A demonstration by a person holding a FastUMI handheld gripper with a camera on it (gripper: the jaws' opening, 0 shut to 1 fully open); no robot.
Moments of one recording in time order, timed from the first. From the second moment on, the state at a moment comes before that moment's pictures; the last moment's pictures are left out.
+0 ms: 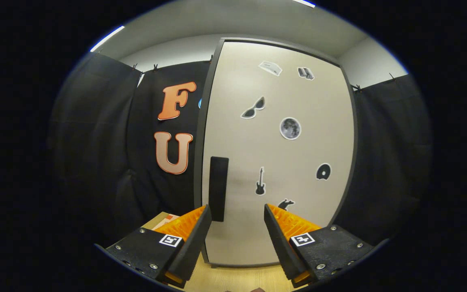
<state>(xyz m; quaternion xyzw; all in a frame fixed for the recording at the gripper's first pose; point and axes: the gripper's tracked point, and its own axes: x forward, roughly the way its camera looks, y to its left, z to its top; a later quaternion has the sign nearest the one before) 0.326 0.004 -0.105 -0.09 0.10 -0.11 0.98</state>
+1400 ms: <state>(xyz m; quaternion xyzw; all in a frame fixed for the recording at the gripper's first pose) 0.142 -0.094 -0.030 -0.05 0.05 -0.11 0.99</state>
